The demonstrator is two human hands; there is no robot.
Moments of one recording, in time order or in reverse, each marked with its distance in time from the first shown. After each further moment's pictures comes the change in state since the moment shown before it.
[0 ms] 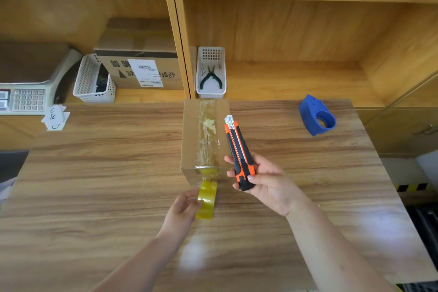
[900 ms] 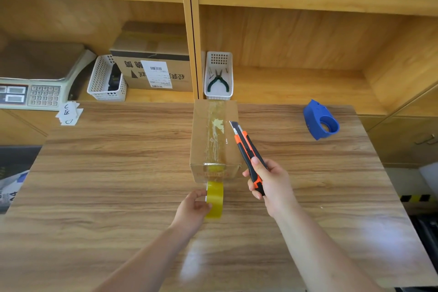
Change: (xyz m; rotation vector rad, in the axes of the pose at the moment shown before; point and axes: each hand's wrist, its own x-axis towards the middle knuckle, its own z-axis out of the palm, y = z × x) left_hand 0.002 -0.014 0.000 0.168 -0.015 -0.038; right_hand -0.002 0.021 0.029 -0.268 0.639 -0.075
